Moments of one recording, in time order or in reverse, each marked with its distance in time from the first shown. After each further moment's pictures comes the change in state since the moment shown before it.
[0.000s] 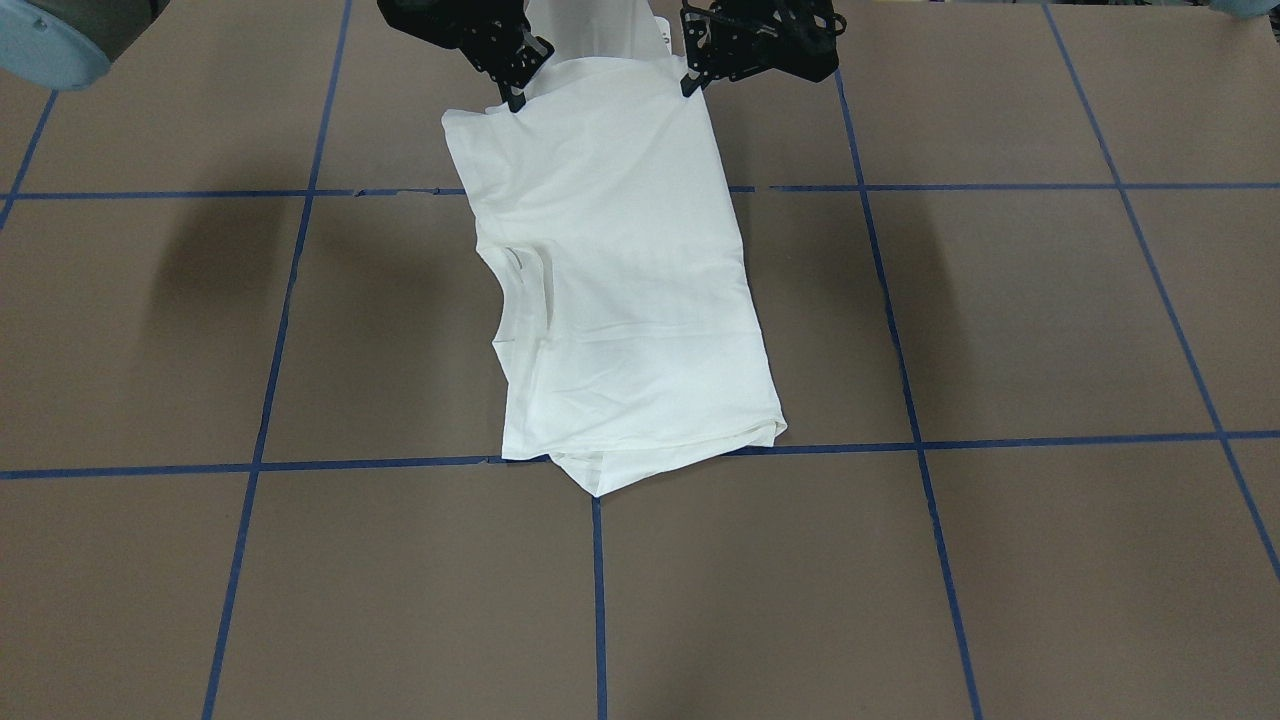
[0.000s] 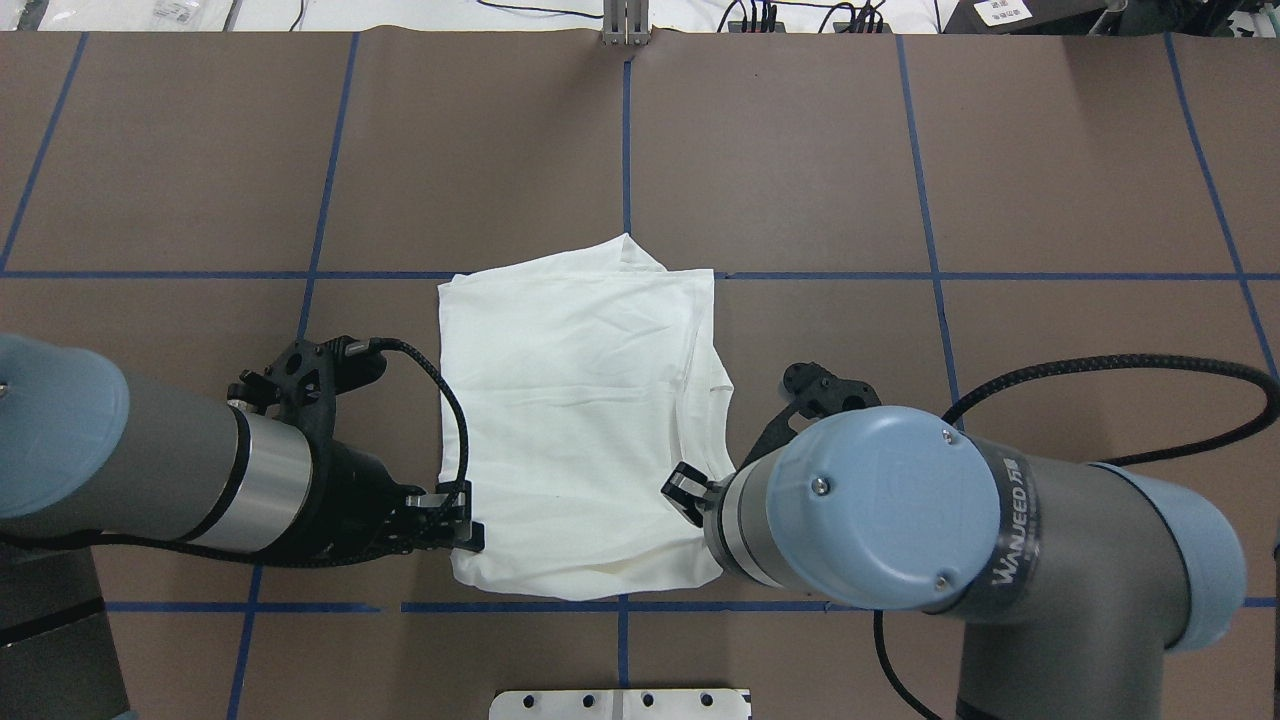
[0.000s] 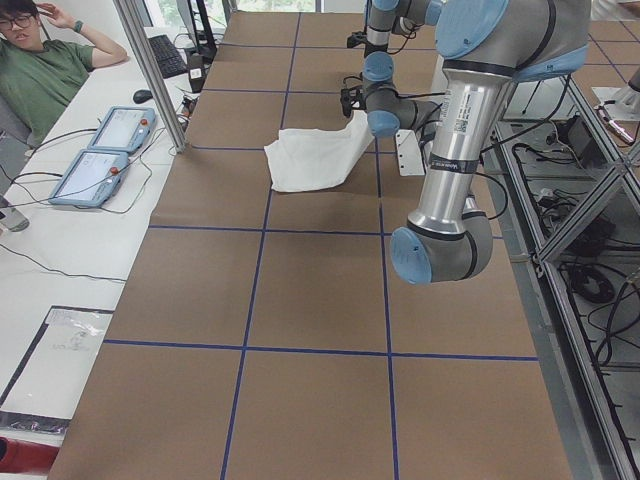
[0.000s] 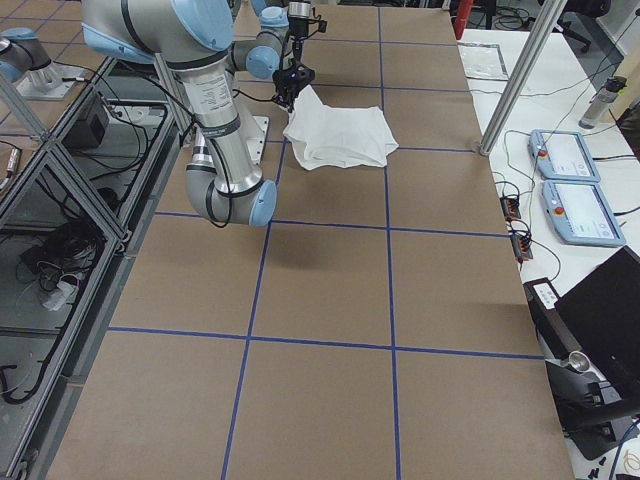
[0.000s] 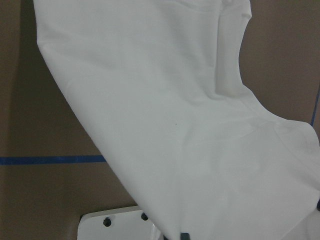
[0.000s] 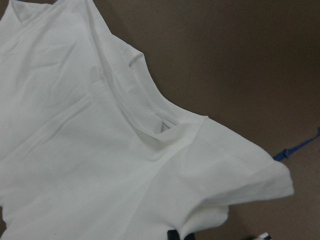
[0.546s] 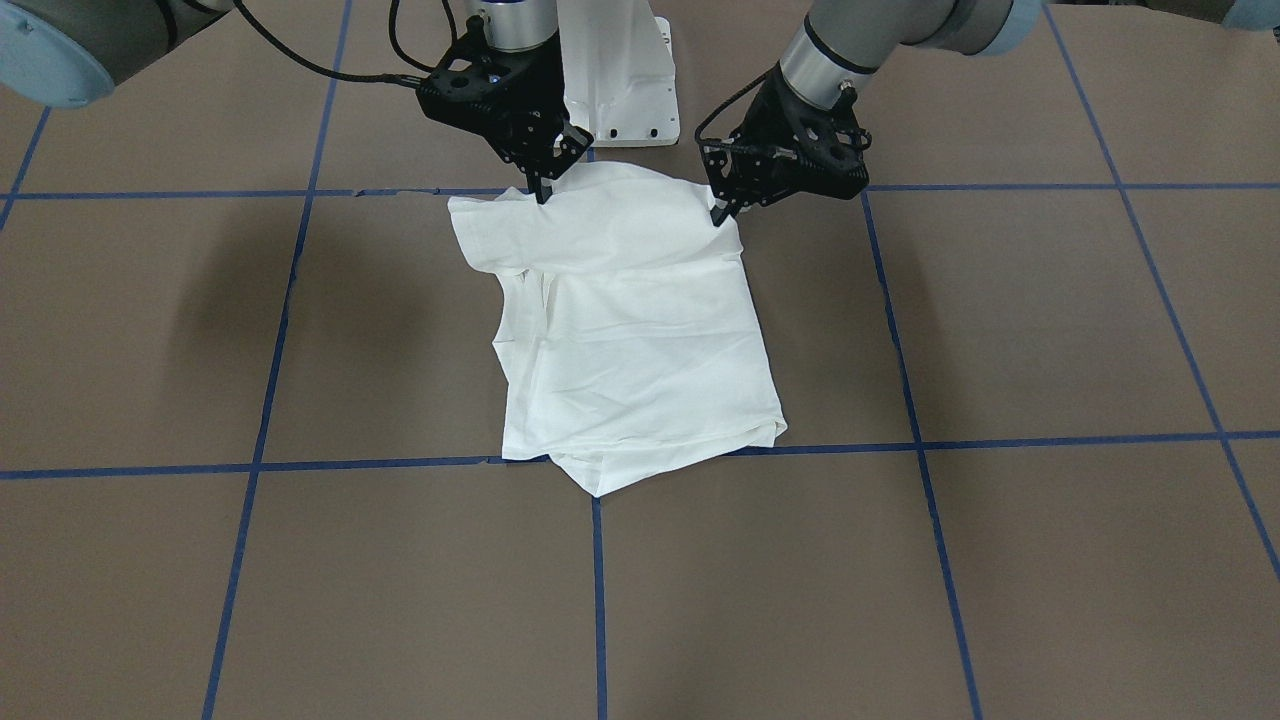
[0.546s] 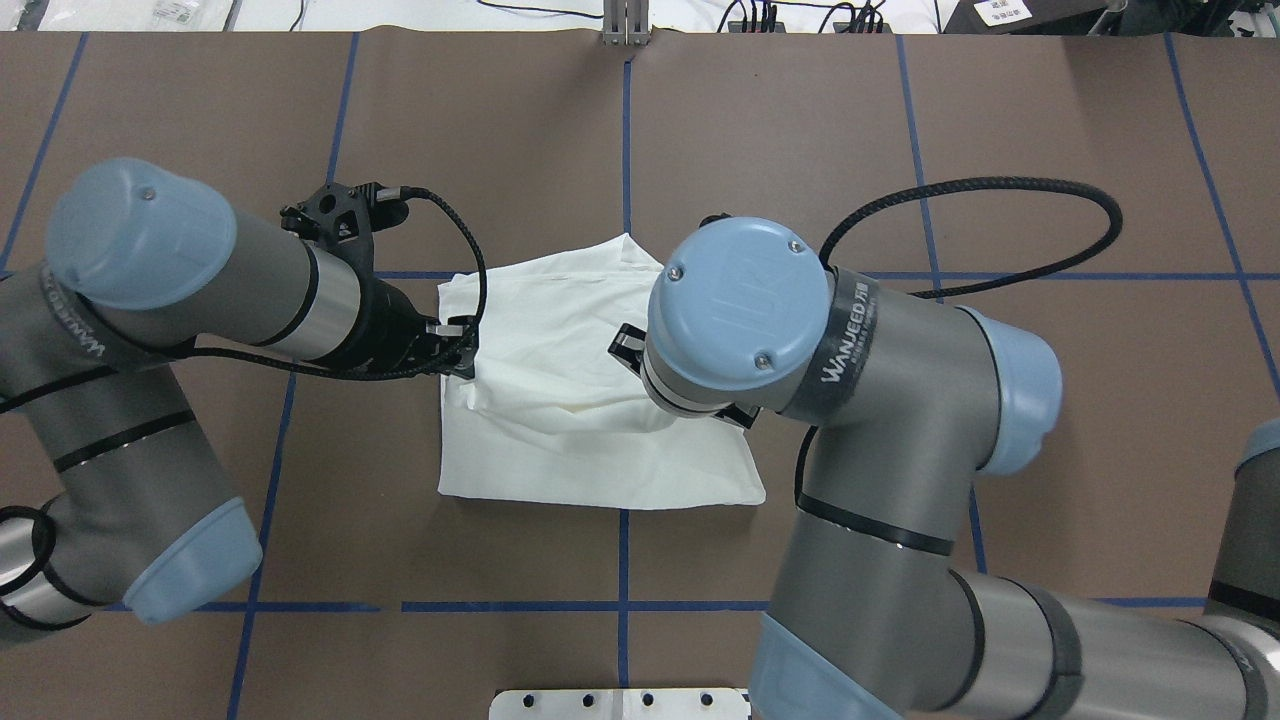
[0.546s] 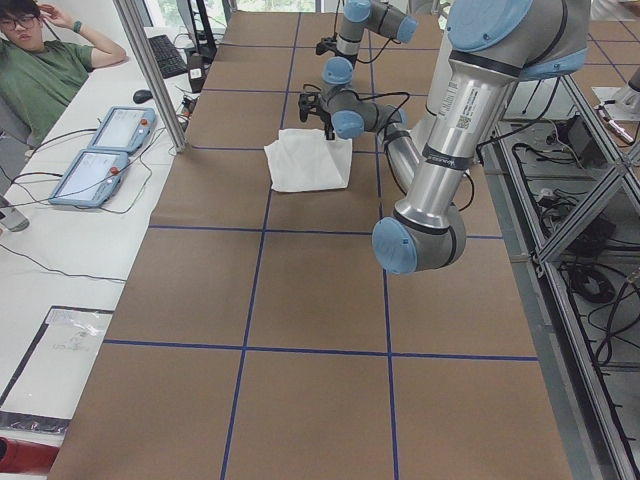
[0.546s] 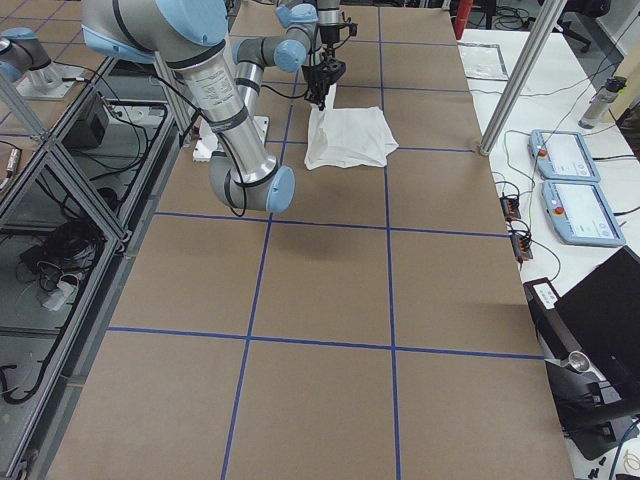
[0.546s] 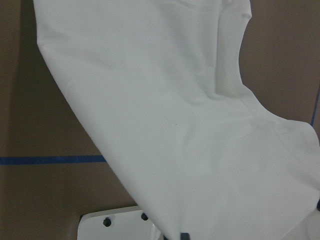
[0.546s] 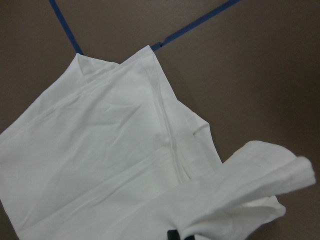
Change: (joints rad) left arm -0.190 -0.130 0.259 0.046 0.000 0.230; right arm 0.152 0.147 -0.278 0.086 0.008 -0.192
